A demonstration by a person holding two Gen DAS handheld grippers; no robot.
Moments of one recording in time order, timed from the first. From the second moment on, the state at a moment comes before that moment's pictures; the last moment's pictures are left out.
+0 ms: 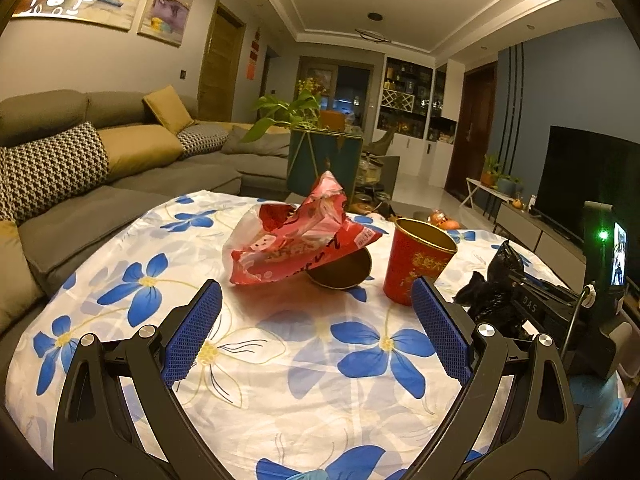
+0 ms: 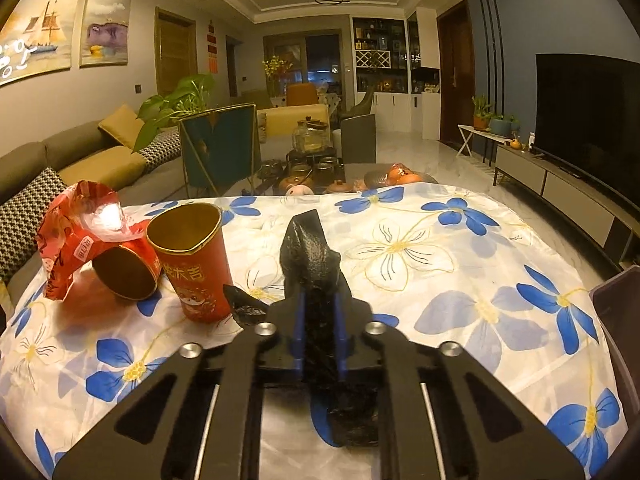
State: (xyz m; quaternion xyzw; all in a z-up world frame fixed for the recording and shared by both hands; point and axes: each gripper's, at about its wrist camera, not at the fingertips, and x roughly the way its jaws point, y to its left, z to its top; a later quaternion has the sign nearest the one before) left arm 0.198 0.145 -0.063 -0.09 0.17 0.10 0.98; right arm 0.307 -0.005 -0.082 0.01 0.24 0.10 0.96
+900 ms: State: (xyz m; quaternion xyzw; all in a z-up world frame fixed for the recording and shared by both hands) left arm 0.299 0.073 -0.064 -0.07 0.20 0.05 0.98; right arm 0.235 -0.133 -0.049 0.09 0.13 0.00 0.99
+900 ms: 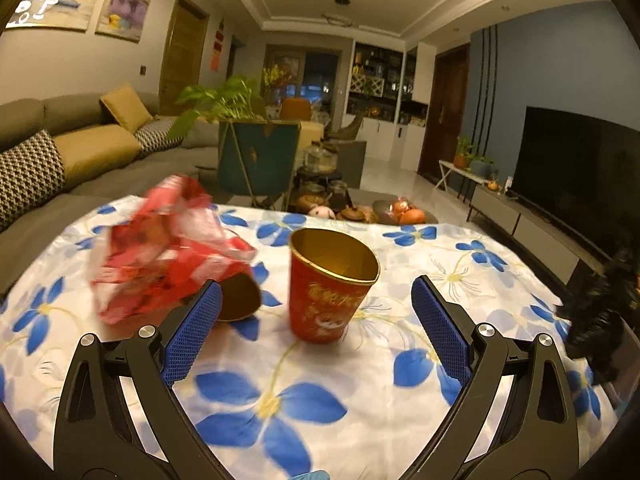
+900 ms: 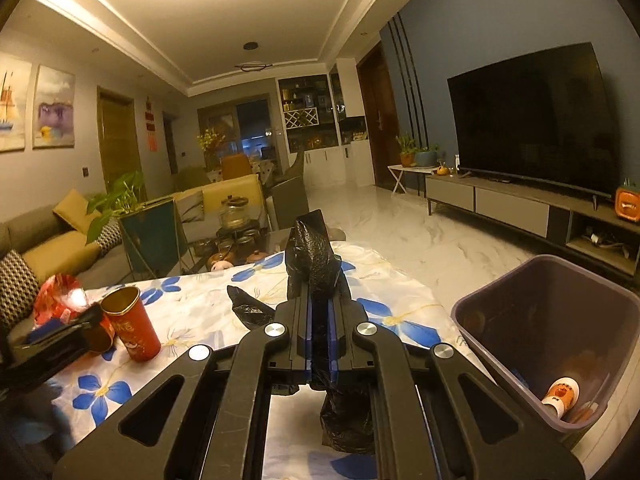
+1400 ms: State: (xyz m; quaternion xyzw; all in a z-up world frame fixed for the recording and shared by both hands) left arm 0.363 0.058 -0.080 -0.07 0.24 0.07 0.96; right arm 0.233 -0.143 -0.051 0.10 0.13 0.02 0.99
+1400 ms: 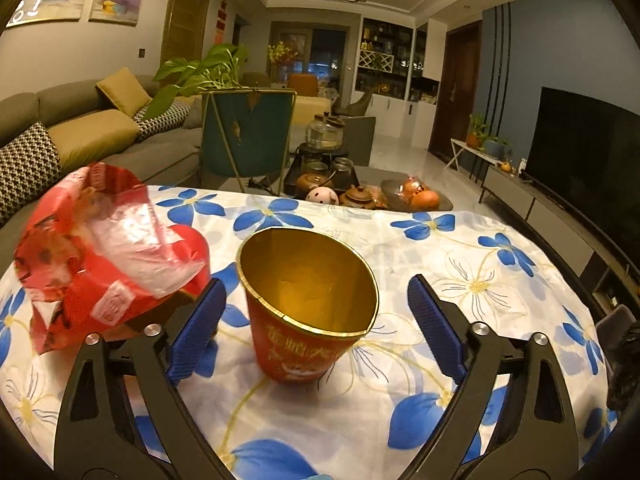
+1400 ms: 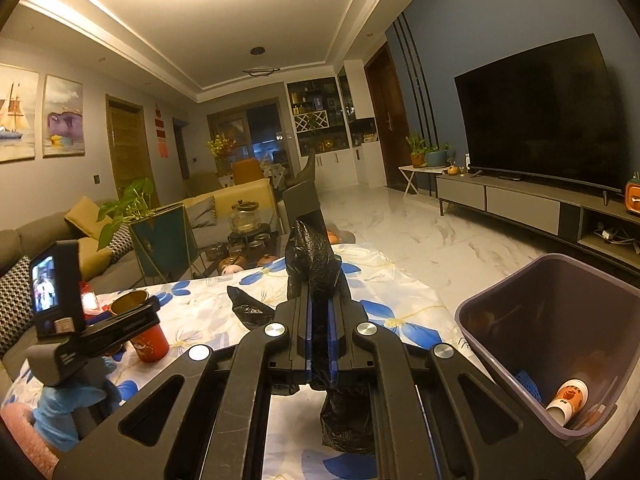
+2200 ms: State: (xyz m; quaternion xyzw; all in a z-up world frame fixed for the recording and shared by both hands) left arm 0.349 0.042 -0.074 -0.05 0.24 0.03 0.97; right arm 0.226 -0.152 -0.046 0.10 0.12 0.02 0.99
